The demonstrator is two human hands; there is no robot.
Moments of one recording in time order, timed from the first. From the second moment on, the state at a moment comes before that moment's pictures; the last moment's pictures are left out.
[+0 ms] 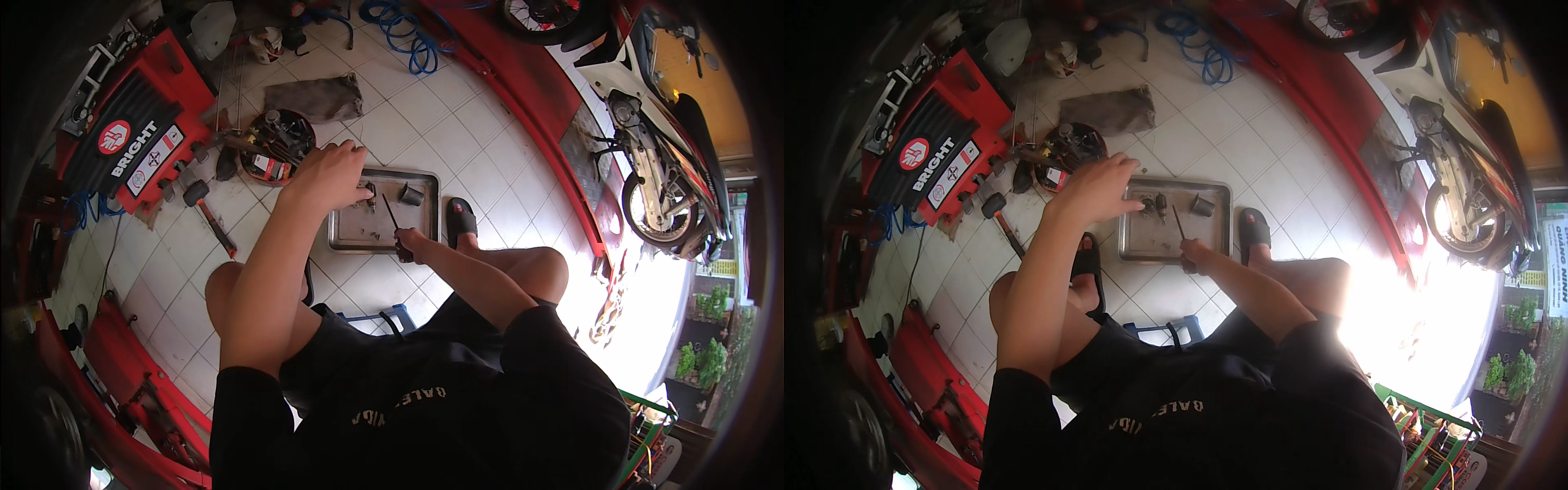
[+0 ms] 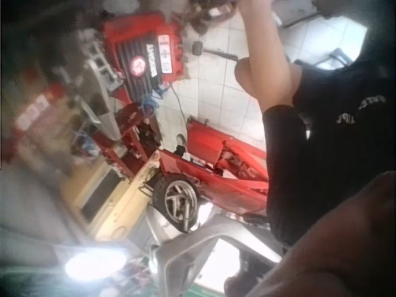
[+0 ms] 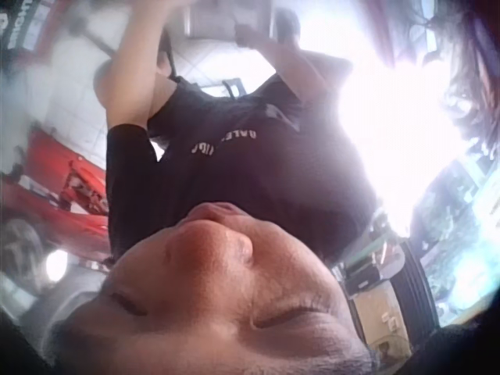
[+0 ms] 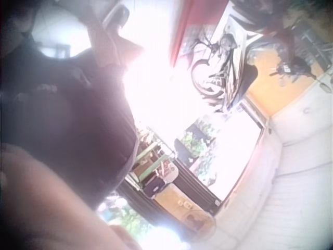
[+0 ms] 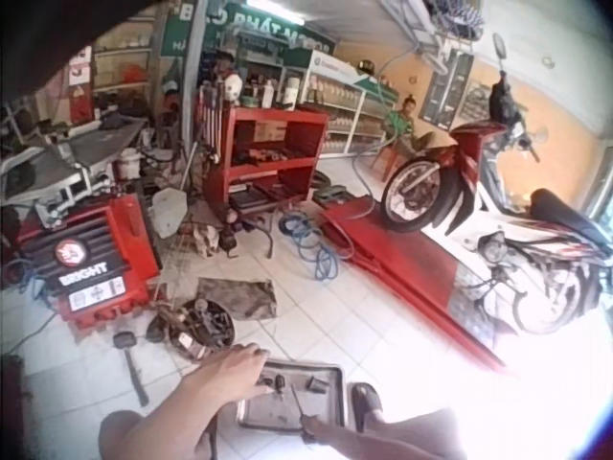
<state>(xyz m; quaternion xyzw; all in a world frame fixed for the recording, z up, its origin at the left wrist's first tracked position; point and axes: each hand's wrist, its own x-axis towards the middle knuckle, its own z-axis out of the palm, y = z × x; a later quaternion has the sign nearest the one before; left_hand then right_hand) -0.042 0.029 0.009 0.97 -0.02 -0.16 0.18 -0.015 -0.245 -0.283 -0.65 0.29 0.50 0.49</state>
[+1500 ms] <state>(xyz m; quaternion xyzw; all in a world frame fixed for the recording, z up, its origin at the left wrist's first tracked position) -0.035 0.033 0.005 0.97 -0.03 -0.18 0.18 -0.002 -0.184 -0.361 -0.40 0.42 0.33 0.75</state>
